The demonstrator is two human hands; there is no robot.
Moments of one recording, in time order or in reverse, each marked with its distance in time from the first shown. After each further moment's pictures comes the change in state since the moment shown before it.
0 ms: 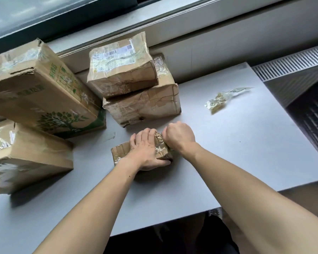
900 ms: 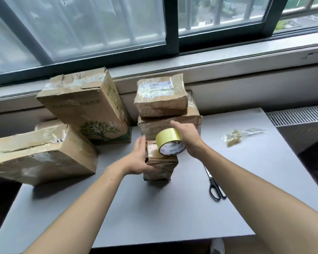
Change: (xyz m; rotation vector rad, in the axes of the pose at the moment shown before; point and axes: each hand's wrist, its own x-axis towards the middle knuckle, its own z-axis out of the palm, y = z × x) left_hand -0.058 -0.084 -0.072 -0.599 -0.091 -0.095; right_hand 0.014 -0.077 -0.063 1.139 -0.139 0.110
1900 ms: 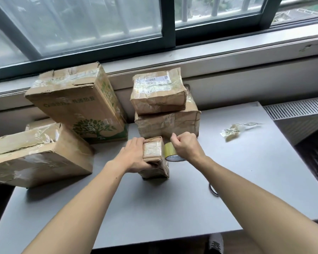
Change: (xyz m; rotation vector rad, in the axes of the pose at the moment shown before) left_hand 0.015 -0.007 0.000 0.387 0.155 -0.012; right_hand -0.015 0.032 -0.003 -0.845 0.125 -0.149
